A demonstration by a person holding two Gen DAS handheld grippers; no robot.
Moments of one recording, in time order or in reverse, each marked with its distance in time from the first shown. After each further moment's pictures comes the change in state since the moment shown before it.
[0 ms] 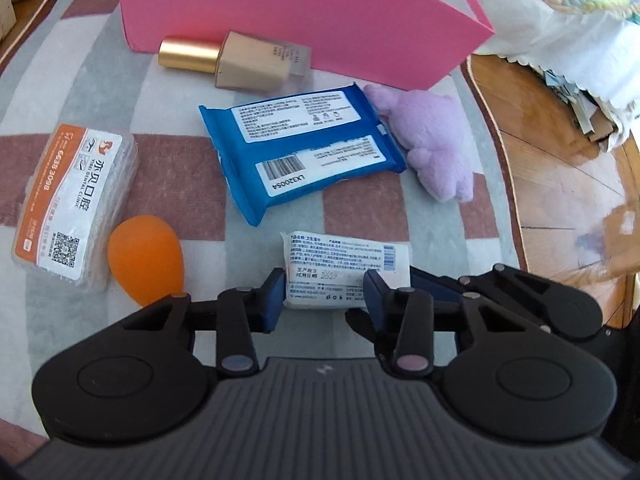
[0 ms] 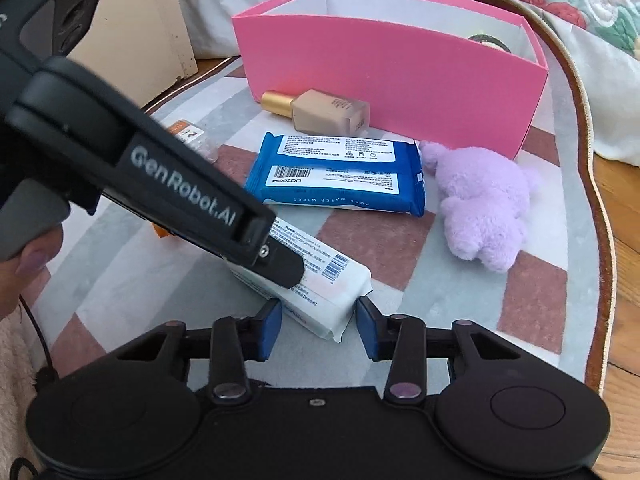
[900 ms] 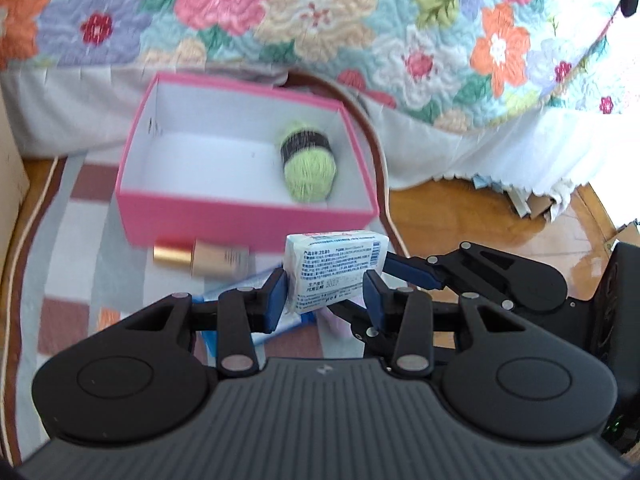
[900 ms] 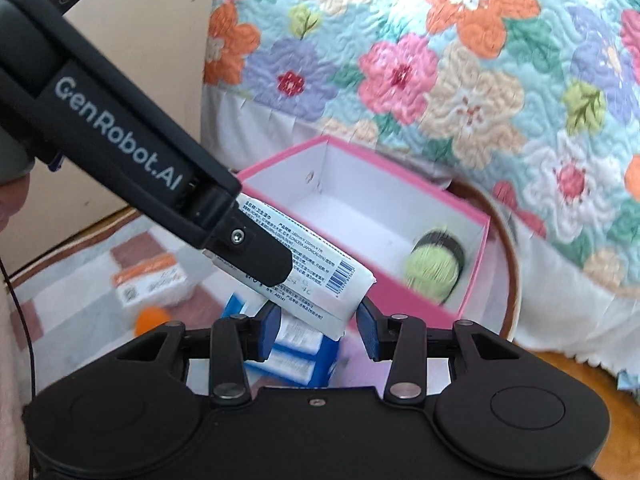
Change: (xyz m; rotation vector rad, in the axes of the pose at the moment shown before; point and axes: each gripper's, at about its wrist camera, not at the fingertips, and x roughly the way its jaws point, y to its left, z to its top) left arm -0.135 -0.045 0.066 0.085 -0.309 -0.076; right arm -0.075 -0.012 0.115 -0.293 -0.245 -0.086
